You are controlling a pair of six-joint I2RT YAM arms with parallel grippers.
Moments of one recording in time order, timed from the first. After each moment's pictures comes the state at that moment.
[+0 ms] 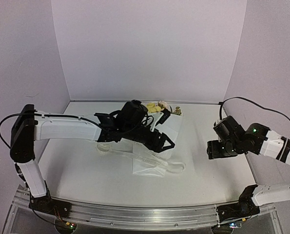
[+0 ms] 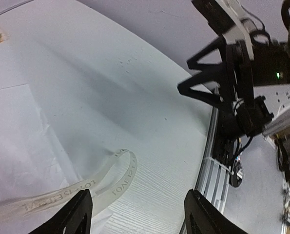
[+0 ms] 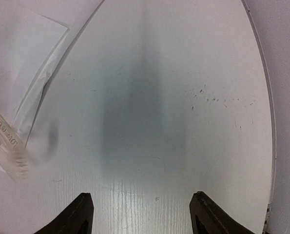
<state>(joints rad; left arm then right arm) -1.06 1.83 1.39 -0.08 0.35 -0.31 0.73 1.04 0.84 -0.88 0.40 0.57</state>
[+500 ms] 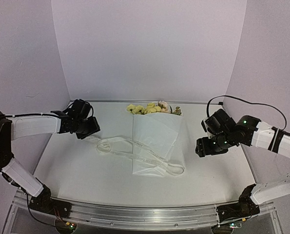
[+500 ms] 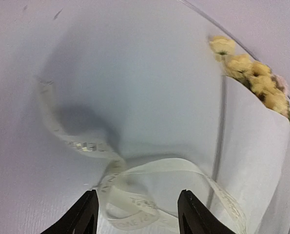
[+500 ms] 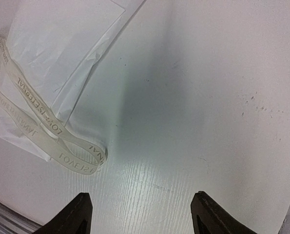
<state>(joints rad) -0.52 1.49 0.95 -0.29 -0.18 -0.84 0.73 1.20 0.96 -0.85 0.20 0.51</state>
